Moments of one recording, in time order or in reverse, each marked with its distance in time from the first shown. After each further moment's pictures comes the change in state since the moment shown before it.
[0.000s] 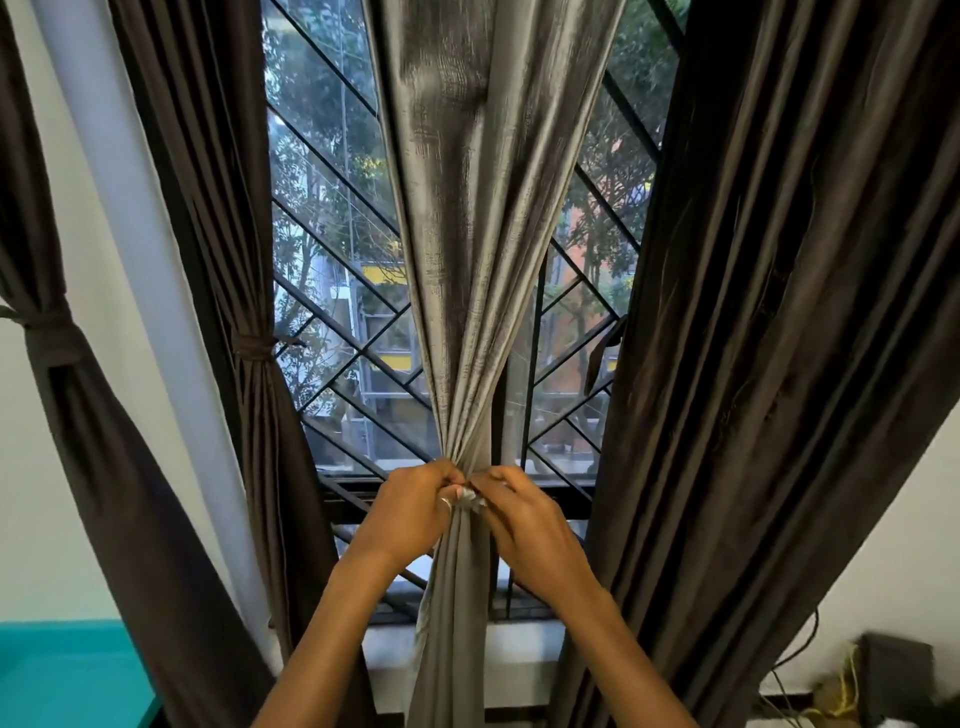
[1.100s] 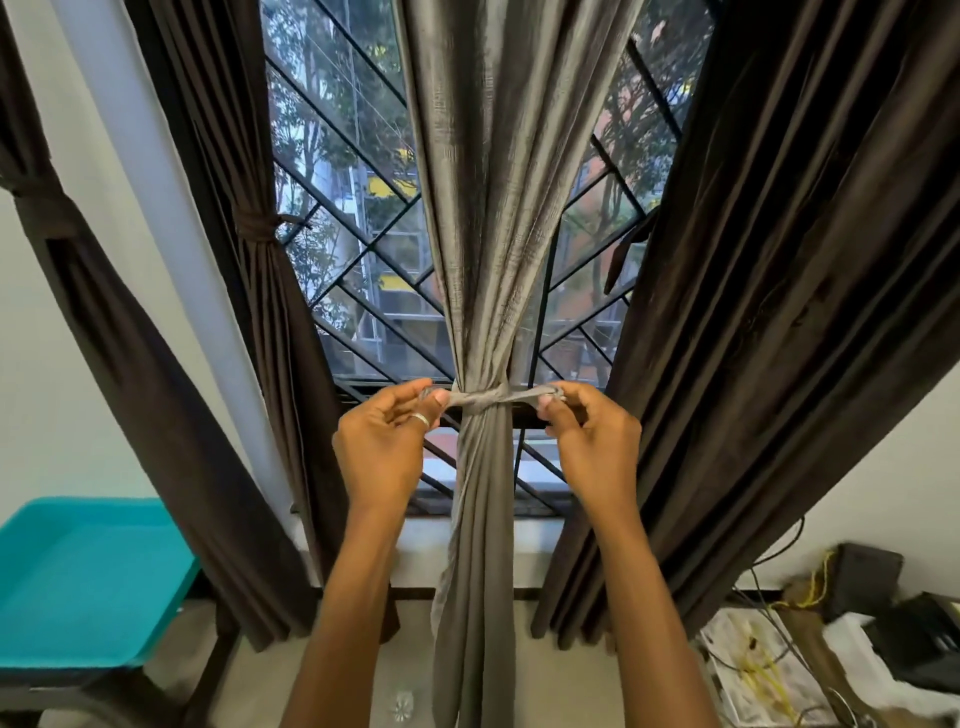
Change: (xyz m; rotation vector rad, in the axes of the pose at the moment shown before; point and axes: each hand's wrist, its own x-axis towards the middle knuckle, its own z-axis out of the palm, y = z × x) left_hand -0.070 0.020 0.010 -0.741 0.562 -0.372; right_hand -0.038 -0.012 -0.024 0.321 0.381 0.519
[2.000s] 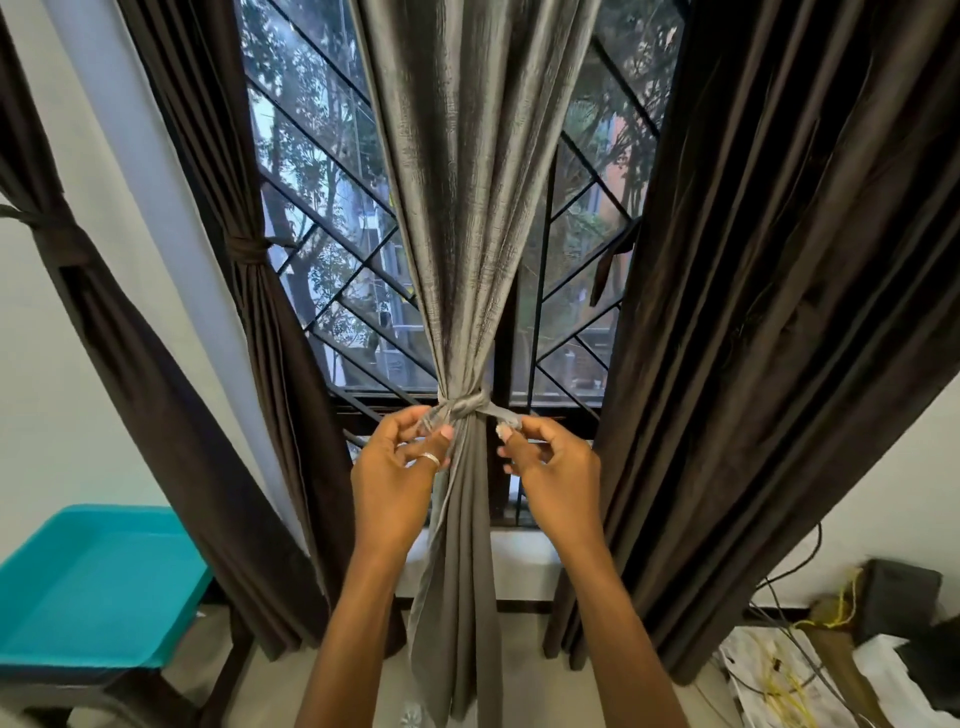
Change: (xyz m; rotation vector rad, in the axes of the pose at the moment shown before) left_hand -0.038 -0.002 0.024 0.040 -0.105 -0.057; right_hand -0.022 0.005 -0.002 0.275 -0.148 0.162
